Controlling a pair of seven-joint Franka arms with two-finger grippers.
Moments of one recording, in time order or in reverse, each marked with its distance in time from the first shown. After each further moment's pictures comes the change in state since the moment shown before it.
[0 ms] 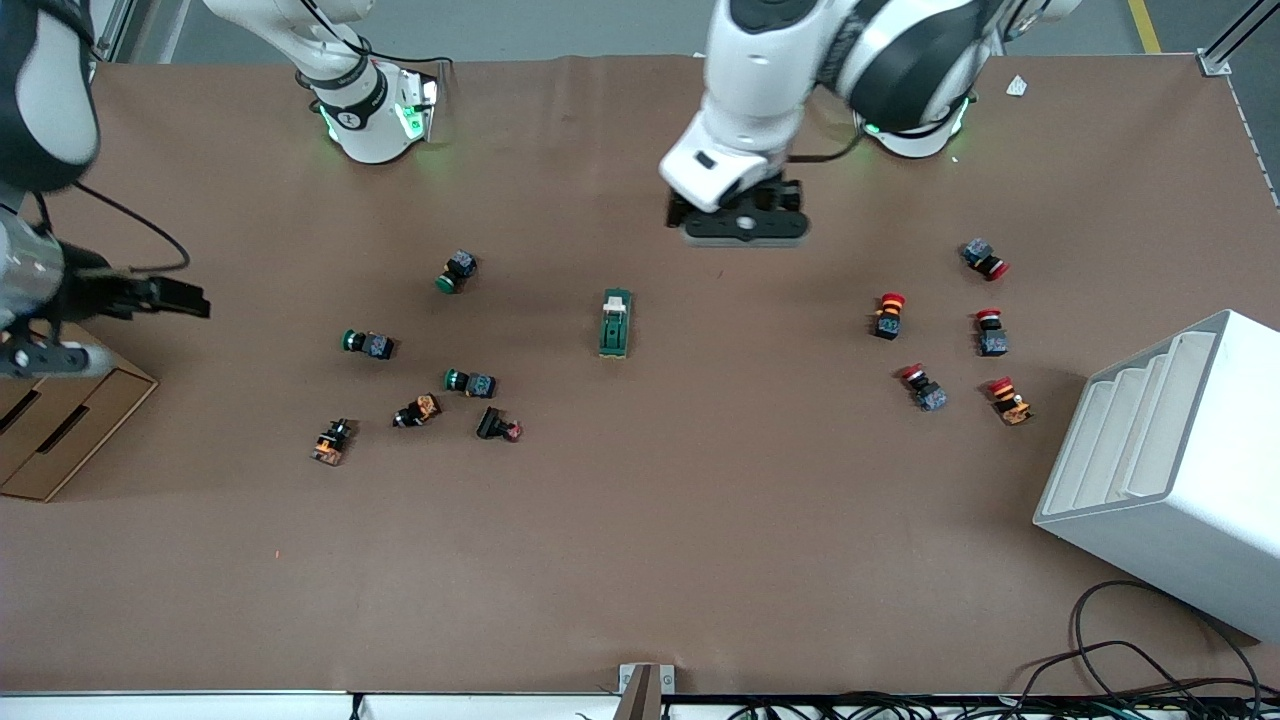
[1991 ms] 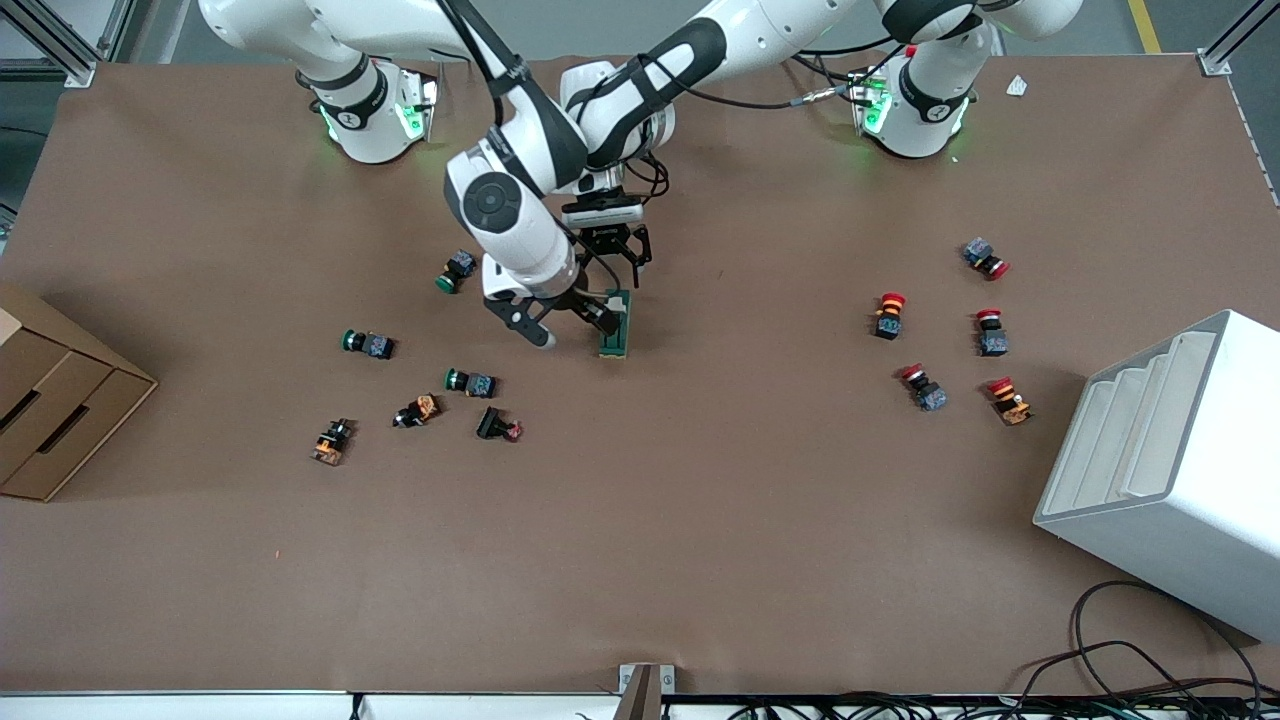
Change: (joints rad) left arm -0.448 0.572 0.005 -0.128 1.362 0.216 -1.442; right arm 0.766 0.216 0.022 -0.474 0.290 1.031 1.239
